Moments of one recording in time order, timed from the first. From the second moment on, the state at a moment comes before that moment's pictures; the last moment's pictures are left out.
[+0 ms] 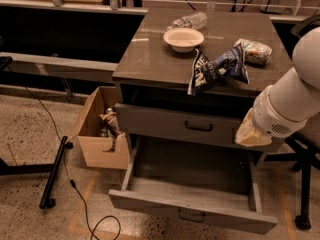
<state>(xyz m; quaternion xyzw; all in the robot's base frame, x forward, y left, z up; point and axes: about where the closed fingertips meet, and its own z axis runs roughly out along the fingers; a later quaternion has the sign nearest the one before) 0.459 -0.208 0.825 -0.60 0.78 0.00 0.16</state>
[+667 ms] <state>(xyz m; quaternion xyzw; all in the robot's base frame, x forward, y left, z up) 0.433 -0.181 0.725 -0.60 0.78 0.06 0.18</state>
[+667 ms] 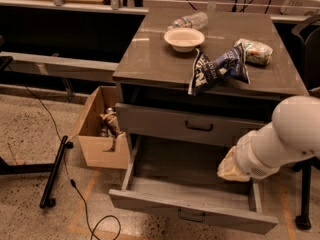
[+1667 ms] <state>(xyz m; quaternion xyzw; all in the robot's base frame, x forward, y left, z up) 0.396 -0.088 0.595 -0.64 0.73 0.11 0.24</state>
